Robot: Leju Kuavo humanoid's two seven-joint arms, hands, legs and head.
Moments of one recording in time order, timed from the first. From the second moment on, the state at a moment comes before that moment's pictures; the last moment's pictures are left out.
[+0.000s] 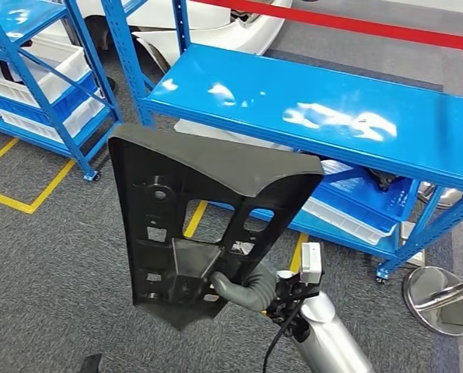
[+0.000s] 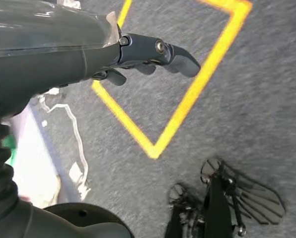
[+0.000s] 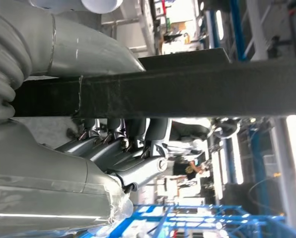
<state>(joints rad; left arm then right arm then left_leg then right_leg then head) -0.11 -0.13 1.31 -0.21 -0.94 0.09 0.03 -0.35 0.12 0.64 -1.18 -0.33 0.78 -0.63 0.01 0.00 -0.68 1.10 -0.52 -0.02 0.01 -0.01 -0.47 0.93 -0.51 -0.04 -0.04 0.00</state>
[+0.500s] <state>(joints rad) -0.11 -0.13 1.31 -0.21 -0.95 0.10 0.05 -0.36 0.13 0.65 -1.16 -0.33 0.80 -0.64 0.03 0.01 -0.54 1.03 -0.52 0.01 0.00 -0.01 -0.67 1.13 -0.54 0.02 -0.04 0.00</state>
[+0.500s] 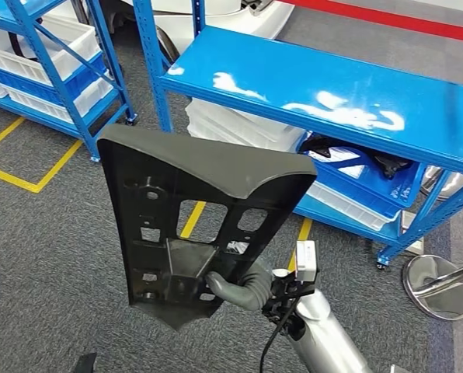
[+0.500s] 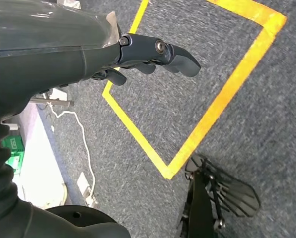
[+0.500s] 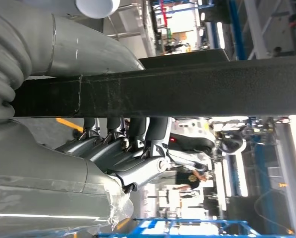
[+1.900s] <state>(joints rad) -0.11 -0.15 1.31 -0.20 -0.96 0.10 0.06 -0.35 0.11 0.66 -1.14 -0.33 0.80 -0.65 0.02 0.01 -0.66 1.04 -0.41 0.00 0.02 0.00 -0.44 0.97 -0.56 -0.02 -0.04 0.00</state>
